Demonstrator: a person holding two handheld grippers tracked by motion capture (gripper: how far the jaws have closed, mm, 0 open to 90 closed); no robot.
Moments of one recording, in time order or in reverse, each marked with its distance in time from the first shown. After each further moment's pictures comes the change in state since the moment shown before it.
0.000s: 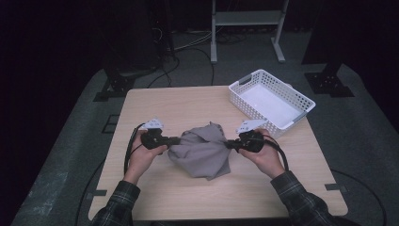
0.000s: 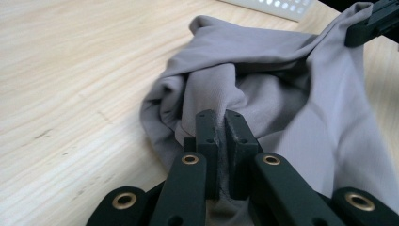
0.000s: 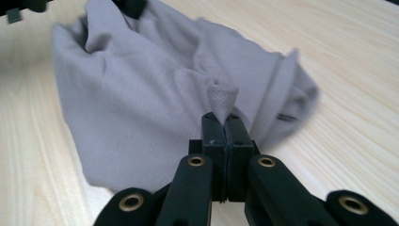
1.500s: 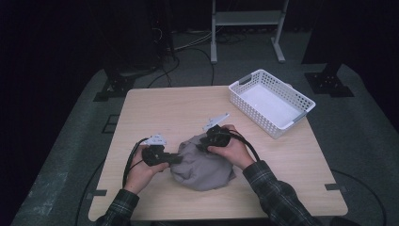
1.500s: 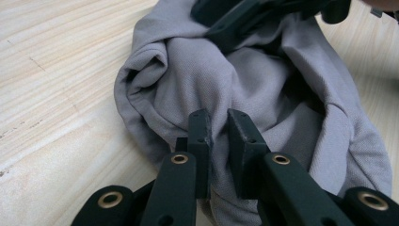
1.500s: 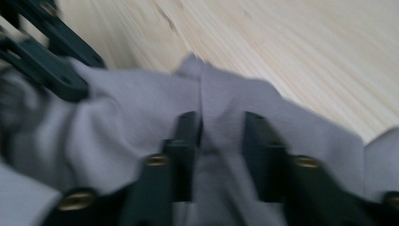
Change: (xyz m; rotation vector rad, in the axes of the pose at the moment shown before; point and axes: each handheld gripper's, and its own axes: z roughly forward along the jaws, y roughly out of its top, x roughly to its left) left arm -0.038 -0.030 -0.004 0.086 -0.058 0.015; right arm 0.019 0.041 0.092 0.113 0.092 -0.038
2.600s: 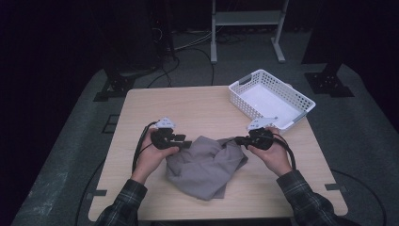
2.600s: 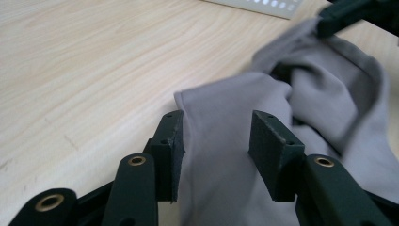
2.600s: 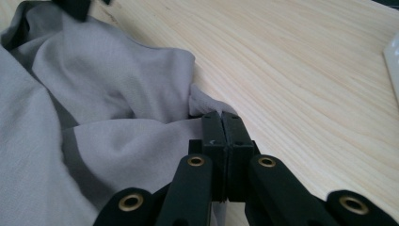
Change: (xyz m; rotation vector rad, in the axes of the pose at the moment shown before) left arm 0.015 0.055 0.024 -0.042 0.057 0.017; right arm -0.030 -0.068 -0.099 -0.111 -0.167 0.080
